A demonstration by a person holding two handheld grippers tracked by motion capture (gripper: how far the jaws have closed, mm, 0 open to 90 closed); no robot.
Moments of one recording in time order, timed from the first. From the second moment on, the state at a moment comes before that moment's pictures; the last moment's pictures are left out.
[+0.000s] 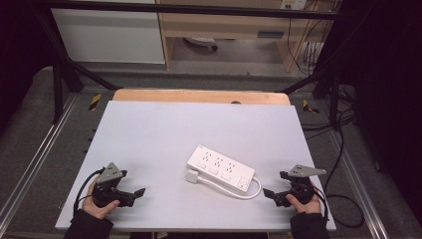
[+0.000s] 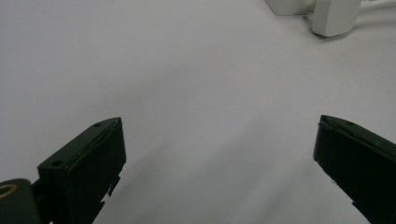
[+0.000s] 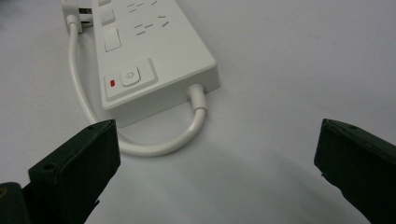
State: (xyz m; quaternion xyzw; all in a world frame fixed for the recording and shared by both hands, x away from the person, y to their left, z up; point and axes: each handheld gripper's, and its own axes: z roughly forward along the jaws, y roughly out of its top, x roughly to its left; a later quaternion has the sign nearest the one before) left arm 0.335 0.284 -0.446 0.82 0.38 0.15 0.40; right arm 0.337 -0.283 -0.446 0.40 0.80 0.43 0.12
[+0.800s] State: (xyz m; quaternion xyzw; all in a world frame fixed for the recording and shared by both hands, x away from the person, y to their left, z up) left arm 0.335 0.282 -0.446 0.82 0.38 0.15 0.40; right arm 0.338 -0.262 -0.435 0.39 0.80 0.44 0.13
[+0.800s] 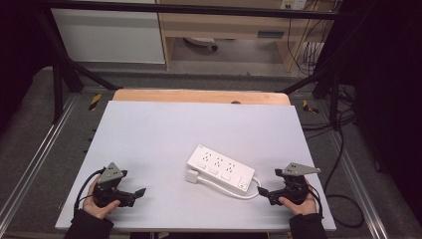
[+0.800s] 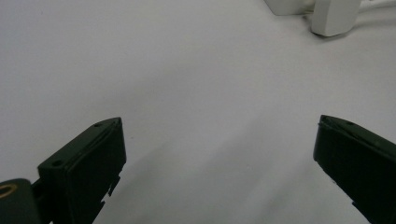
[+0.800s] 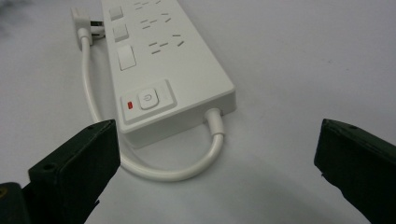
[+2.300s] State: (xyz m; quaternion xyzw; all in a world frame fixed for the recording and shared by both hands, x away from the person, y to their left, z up) left arm 0.335 0.284 -0.446 0.82 0.38 0.16 0.40; right arm 0.339 -0.231 -0.422 0.37 0.80 0.45 0.13
